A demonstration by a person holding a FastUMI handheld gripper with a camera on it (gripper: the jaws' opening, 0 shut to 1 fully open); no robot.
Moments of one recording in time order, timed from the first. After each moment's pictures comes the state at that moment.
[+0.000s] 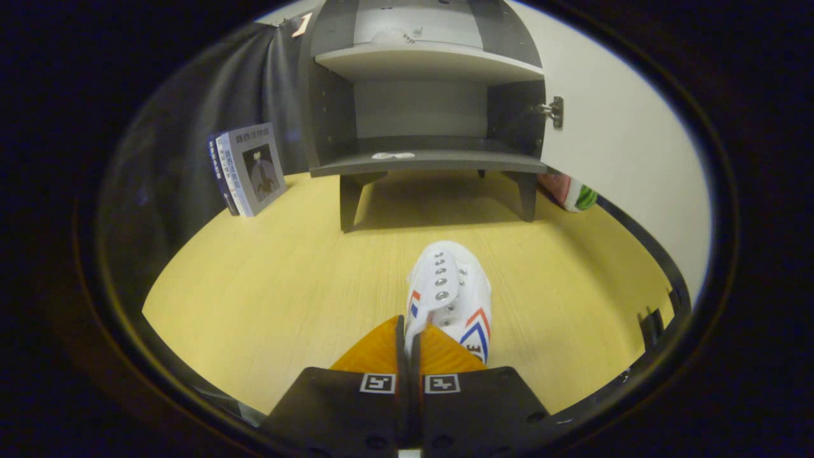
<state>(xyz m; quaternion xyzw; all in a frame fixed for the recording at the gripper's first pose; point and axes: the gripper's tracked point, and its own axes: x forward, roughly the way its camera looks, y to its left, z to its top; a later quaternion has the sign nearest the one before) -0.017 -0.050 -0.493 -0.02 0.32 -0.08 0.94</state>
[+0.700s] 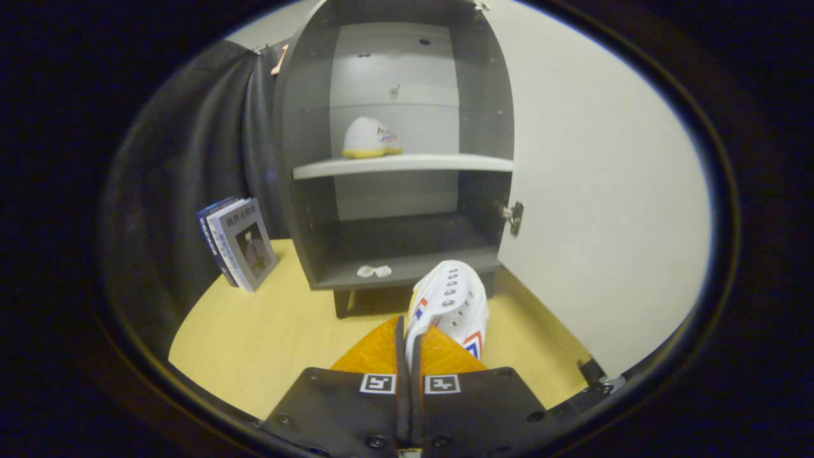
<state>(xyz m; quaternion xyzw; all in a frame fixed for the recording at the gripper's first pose) 0.017 -0.058 -0.313 -0.02 0.22 -0.13 0.97</state>
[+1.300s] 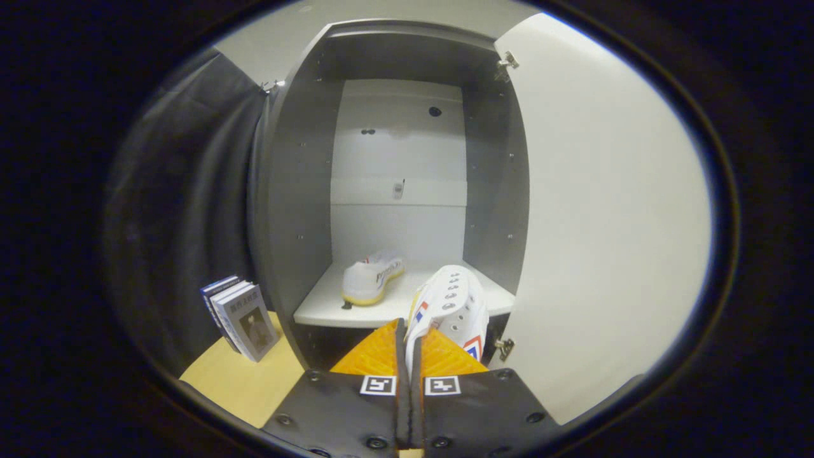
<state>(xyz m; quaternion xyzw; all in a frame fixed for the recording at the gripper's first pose) 0.127 -0.066 -0.152 -0.05 0.08 -0.10 0.99</state>
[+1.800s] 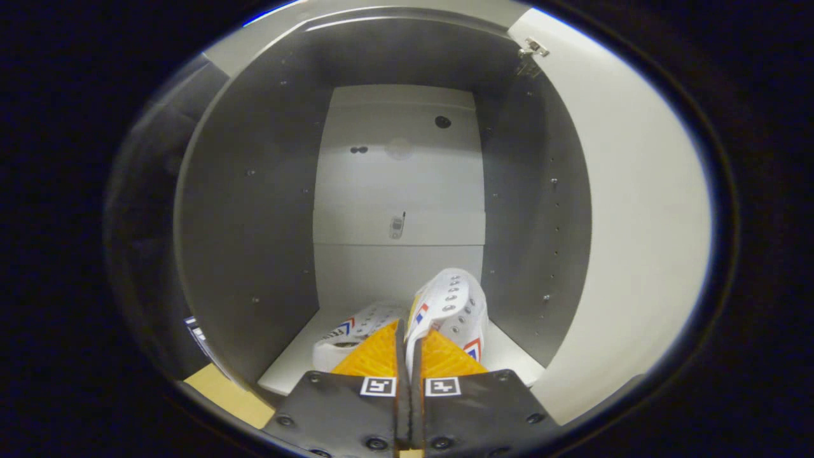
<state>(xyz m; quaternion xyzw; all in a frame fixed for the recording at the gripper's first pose) 0.246 -0.097 -0.120 -0.05 0.05 -0.08 0.99</state>
